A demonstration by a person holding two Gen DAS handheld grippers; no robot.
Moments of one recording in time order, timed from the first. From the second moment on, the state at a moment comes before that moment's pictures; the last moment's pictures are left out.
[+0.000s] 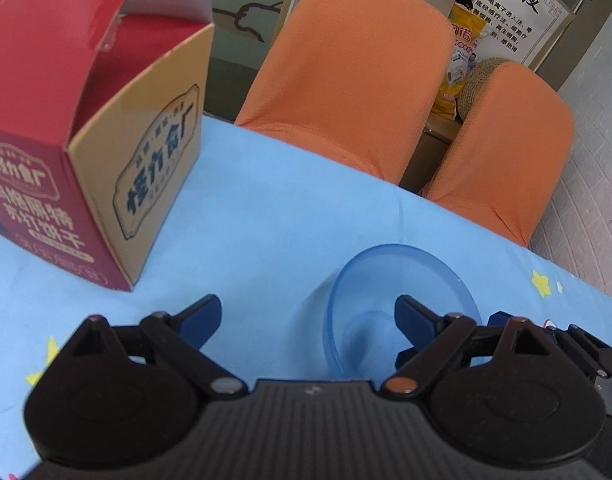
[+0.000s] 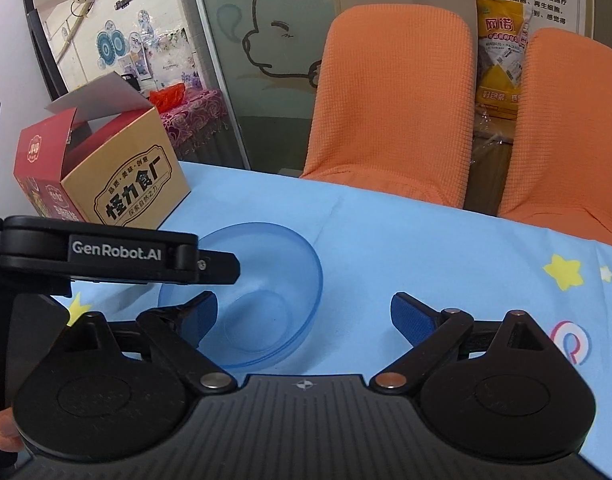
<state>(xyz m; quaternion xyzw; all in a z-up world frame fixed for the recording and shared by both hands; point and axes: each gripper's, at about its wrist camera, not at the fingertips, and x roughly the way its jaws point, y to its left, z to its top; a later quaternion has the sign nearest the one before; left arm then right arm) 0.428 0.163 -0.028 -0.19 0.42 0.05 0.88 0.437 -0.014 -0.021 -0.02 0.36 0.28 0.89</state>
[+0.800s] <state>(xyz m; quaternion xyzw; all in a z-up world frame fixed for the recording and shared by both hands) 0.408 0.133 -0.017 -0.13 0.43 0.02 0.89 0.420 0.002 -0.025 -0.04 0.39 0.30 0.87</state>
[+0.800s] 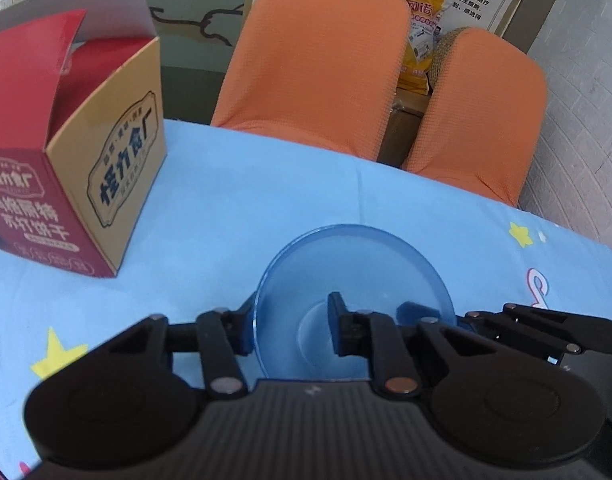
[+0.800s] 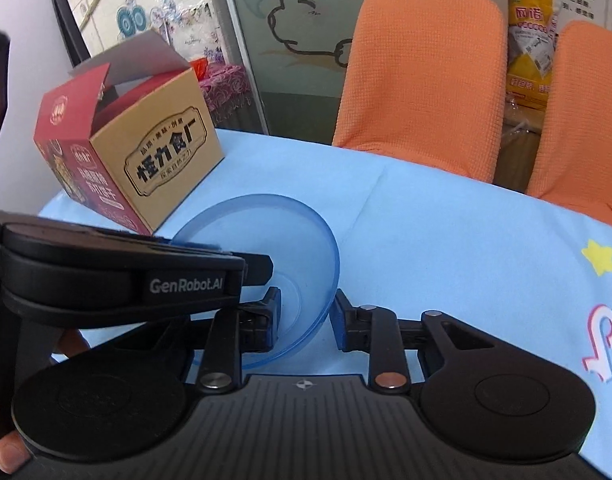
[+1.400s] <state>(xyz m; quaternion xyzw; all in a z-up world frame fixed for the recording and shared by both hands) 0.272 0.033 0.039 -0.13 0.40 -0.07 0.91 0.291 -0.069 0.032 -0.05 0.35 0.25 0.90</state>
